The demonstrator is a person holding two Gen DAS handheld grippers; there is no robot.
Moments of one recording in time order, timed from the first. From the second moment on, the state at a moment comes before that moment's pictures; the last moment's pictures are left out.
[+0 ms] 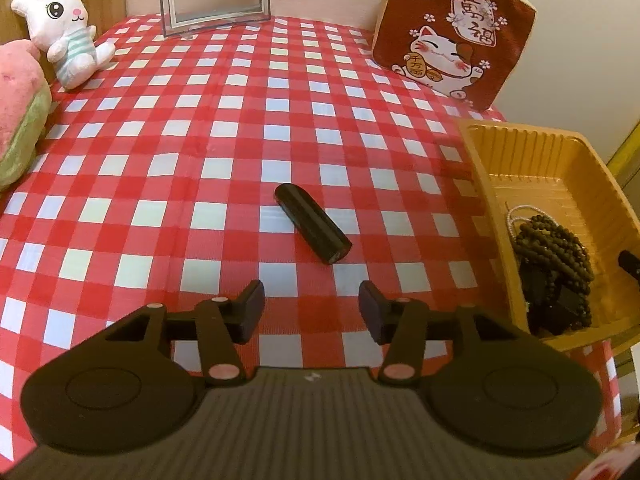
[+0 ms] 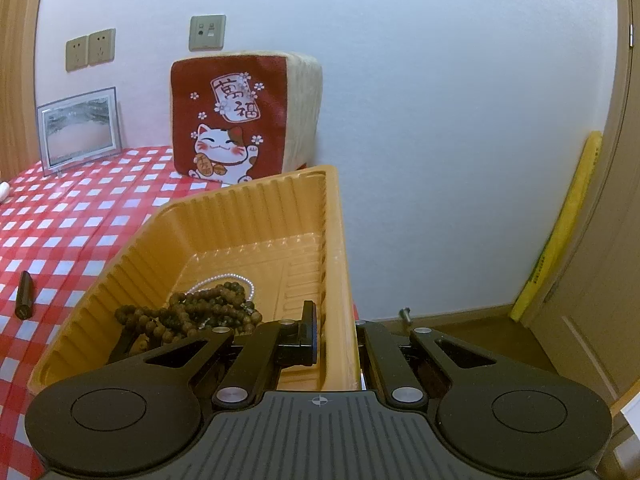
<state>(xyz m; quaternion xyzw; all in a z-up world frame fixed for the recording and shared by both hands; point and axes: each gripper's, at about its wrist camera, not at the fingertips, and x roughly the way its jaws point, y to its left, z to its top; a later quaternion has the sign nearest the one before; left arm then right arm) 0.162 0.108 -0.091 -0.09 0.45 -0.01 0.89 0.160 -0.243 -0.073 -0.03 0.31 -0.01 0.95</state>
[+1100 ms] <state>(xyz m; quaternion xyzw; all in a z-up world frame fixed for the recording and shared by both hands) 0.243 0.088 -0.125 -0.04 0.45 0.00 0.89 0.166 -0.247 -0.078 -0.02 0.32 -0.01 0.95</state>
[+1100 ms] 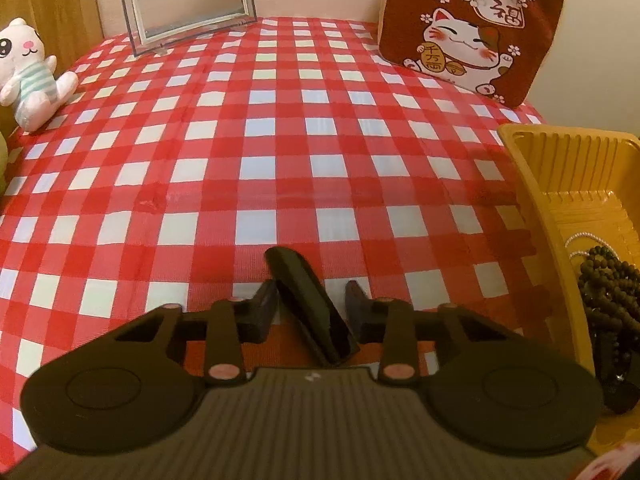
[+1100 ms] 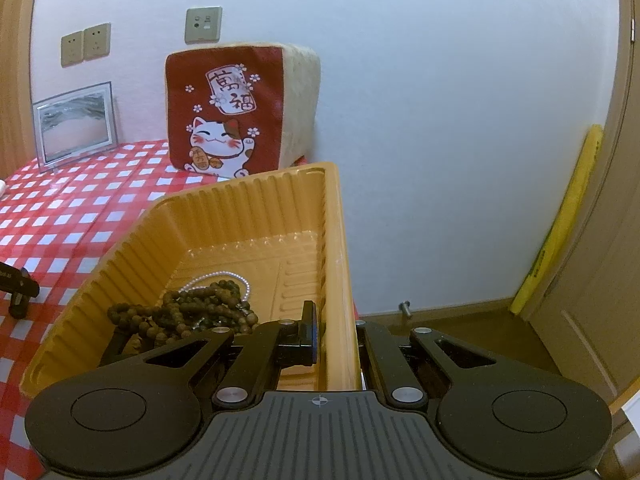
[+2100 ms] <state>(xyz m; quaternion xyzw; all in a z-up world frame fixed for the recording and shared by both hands) 0.216 0.050 -0.052 -0.04 0.39 -0.12 0.91 0.170 -0.246 -0.076 -0.02 0.31 0.00 0.95</state>
